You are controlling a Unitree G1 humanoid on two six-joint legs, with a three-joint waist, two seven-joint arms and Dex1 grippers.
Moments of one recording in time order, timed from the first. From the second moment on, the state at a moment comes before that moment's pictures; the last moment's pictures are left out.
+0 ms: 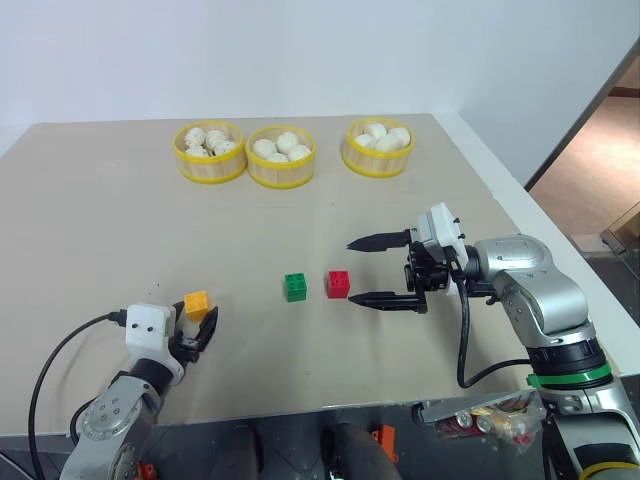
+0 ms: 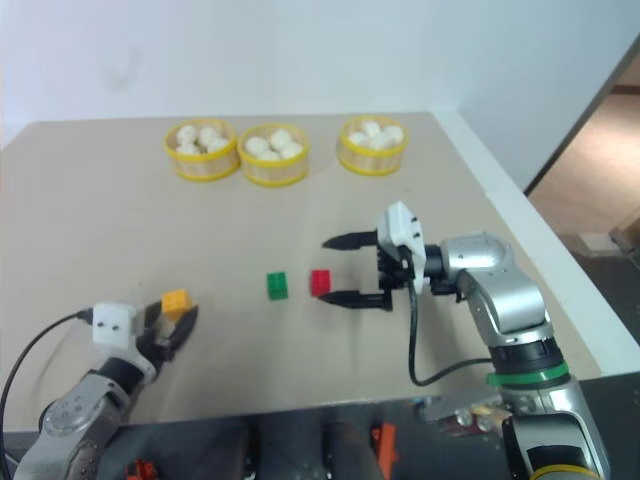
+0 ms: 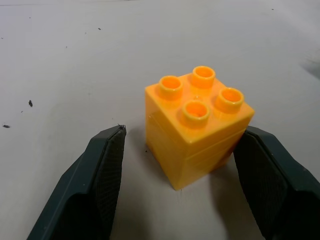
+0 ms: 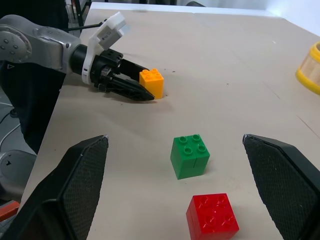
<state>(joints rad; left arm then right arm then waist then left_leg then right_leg) 0.26 0.27 0.17 -0.45 -0.31 0.33 -0.31 -0.56 -0.66 0.08 -0.10 0.46 0.36 1.30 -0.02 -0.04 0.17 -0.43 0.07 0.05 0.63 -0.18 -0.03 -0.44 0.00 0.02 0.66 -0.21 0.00</state>
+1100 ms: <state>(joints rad) 0.20 0.36 0.19 -0.35 -0.32 0.28 -0.41 -0.56 -0.66 0.08 -0.10 0.46 0.36 1.30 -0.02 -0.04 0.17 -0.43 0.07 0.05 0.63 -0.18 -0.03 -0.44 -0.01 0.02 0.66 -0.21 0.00</state>
